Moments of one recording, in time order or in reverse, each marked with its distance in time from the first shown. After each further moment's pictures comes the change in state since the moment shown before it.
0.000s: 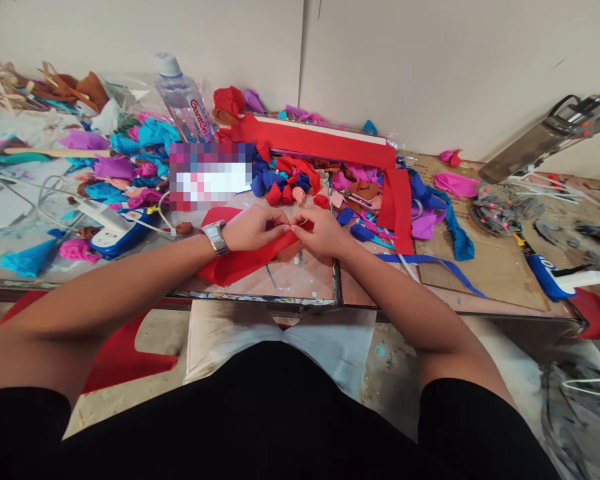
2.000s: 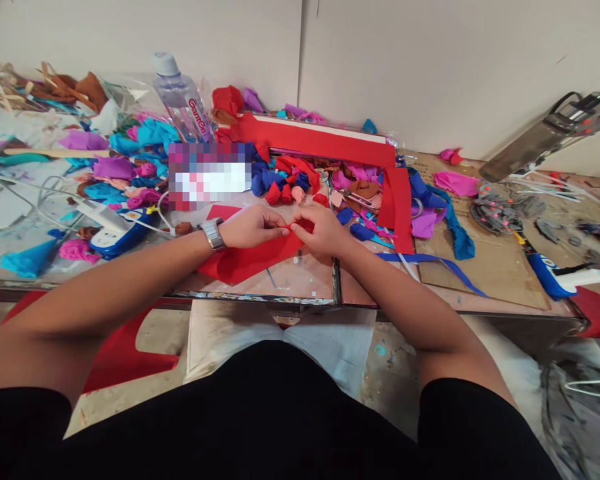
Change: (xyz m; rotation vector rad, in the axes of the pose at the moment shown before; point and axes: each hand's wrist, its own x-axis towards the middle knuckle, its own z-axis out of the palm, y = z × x) left_hand 0.003 -0.006 -0.005 -0.132 -0.141 -0.070; right_hand 0.000 0.001 -0.002 -0.099 0.024 -0.096
